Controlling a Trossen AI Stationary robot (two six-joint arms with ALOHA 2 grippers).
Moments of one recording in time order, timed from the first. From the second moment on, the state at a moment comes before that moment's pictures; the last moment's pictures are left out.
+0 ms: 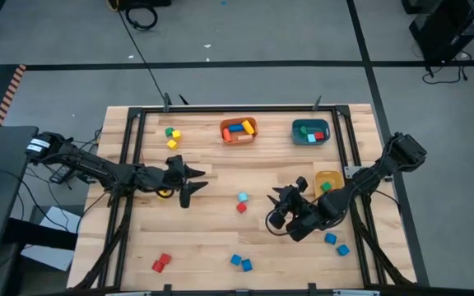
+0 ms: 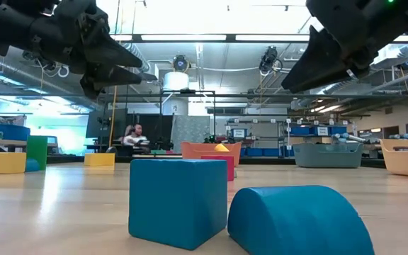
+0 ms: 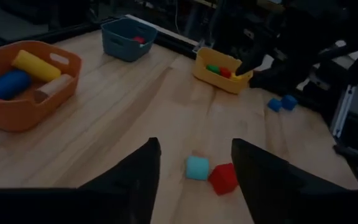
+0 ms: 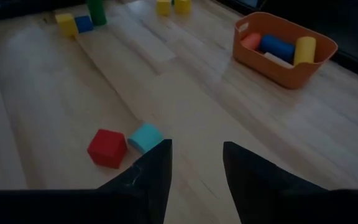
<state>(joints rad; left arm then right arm) -0.23 1.00 0.32 0.42 -0.42 -0.45 0.56 1.55 0.87 -0.38 0.95 0.94</state>
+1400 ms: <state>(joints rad) 0.71 1.38 0.81 -0.76 -0.13 -0.34 0.56 1.55 0.87 -0.38 0.91 0.88</state>
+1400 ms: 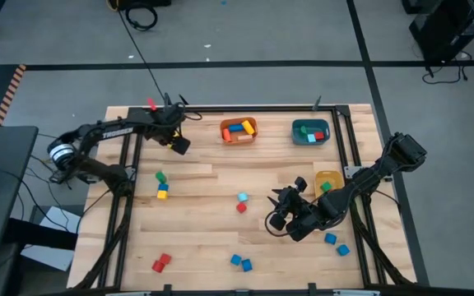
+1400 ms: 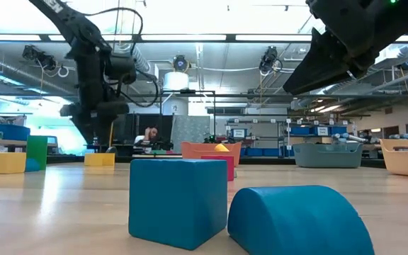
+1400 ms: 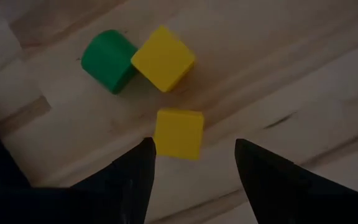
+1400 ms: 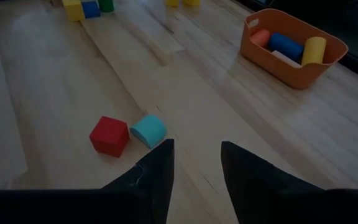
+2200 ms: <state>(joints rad) 0.75 1.55 0.81 -0.69 -0.16 -0.24 0.56 1.55 0.87 -0.37 0.91 0.88</state>
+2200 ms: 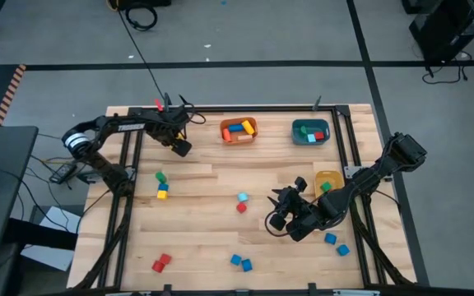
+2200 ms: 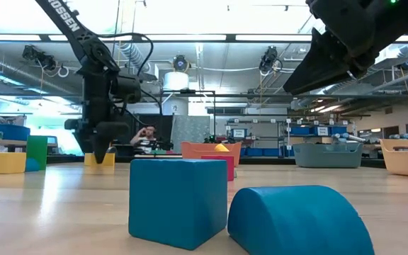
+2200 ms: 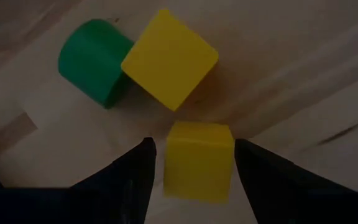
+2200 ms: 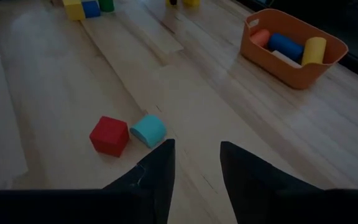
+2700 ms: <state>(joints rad) 0.75 1.55 0.81 -0.70 -0.12 -0.23 0.56 1.55 0.87 -0.38 0.91 0.88</state>
